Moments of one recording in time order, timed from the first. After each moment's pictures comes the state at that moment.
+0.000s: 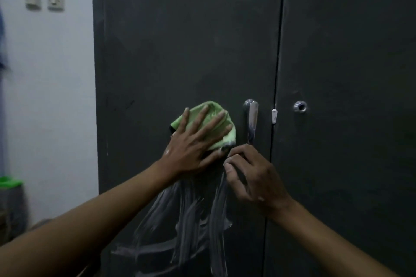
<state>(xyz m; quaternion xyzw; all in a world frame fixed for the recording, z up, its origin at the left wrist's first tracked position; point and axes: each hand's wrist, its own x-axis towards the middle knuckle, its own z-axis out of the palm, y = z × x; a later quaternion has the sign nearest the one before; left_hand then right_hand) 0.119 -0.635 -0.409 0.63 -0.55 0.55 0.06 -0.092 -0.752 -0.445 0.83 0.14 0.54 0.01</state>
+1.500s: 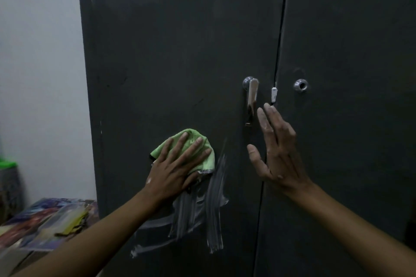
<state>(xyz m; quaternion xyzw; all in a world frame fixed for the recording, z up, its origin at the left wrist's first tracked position) 0.138 -0.608 -0.540 0.67 -0.51 0.53 0.07 -0.109 -0.803 -0.460 0.81 0.00 0.58 0.12</state>
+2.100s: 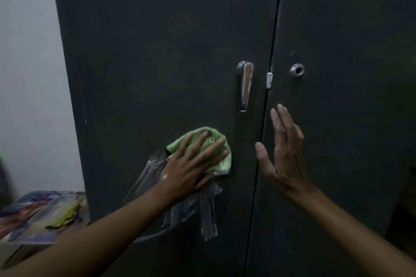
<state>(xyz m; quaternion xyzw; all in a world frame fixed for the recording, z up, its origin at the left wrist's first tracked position) 0.108 -0.649 -0.555 0.62 -0.57 0.54 0.03 -0.117 -0.826 -0.497 0.80 -0.07 0.59 0.07</state>
